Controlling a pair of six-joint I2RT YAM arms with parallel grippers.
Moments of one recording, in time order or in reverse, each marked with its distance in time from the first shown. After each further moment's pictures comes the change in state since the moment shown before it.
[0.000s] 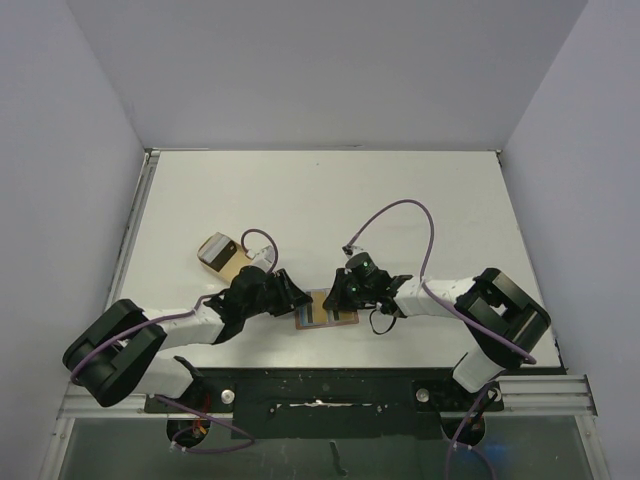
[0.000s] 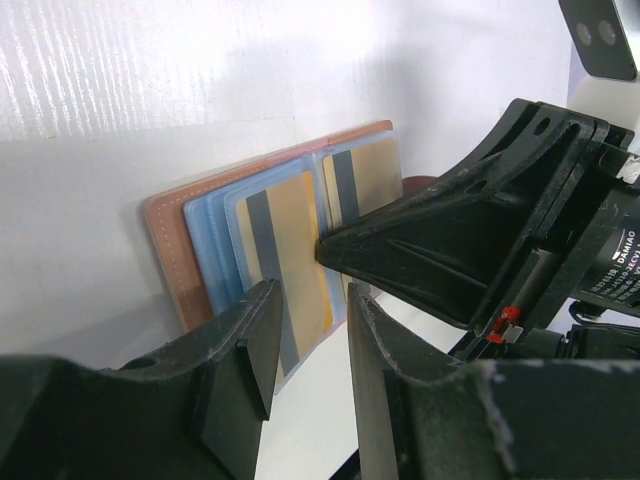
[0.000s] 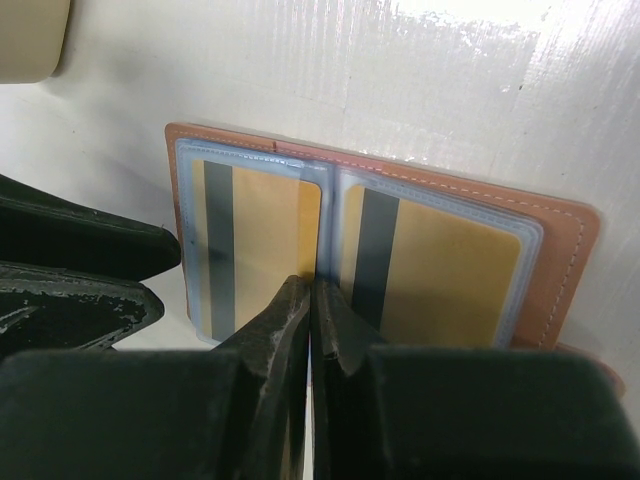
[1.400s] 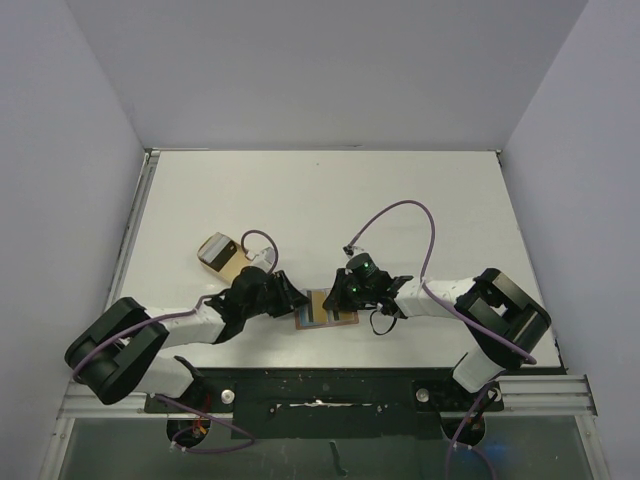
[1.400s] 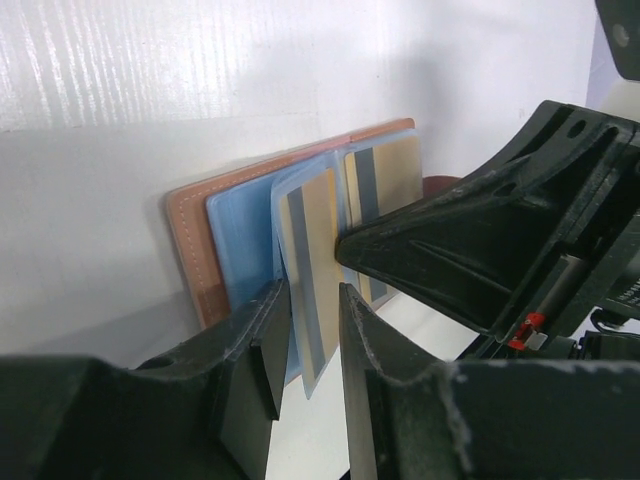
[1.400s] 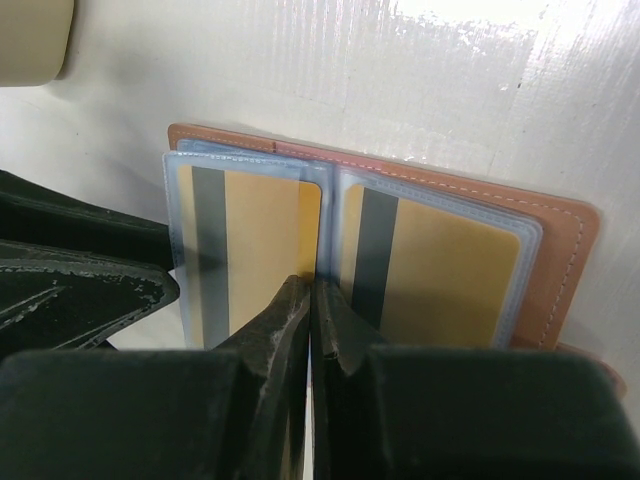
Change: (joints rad) left arm 0.000 0.021 0.000 -0.011 -0.010 -0.003; right arm 0.000 -0.002 -0.013 0.023 -0.001 0.011
